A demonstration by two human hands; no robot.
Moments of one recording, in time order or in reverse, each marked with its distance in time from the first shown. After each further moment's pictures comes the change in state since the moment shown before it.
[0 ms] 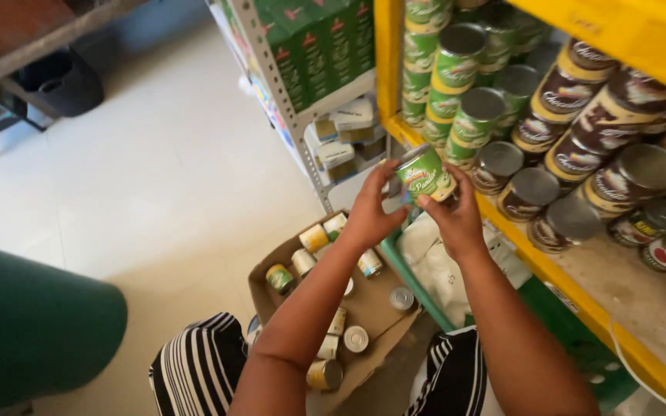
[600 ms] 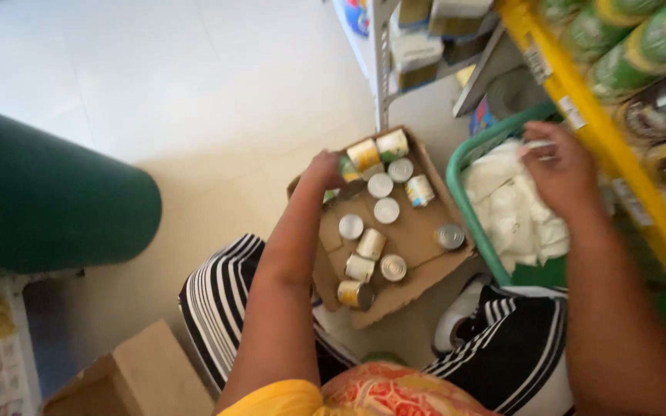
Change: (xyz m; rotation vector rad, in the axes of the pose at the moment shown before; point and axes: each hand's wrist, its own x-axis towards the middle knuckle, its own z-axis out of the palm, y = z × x) left_hand -0.124 -0.307 -0.171 0.899 -0.372 -0.759; right_hand 0.008 0.053 -0.055 -0.763 -0.220 0.150
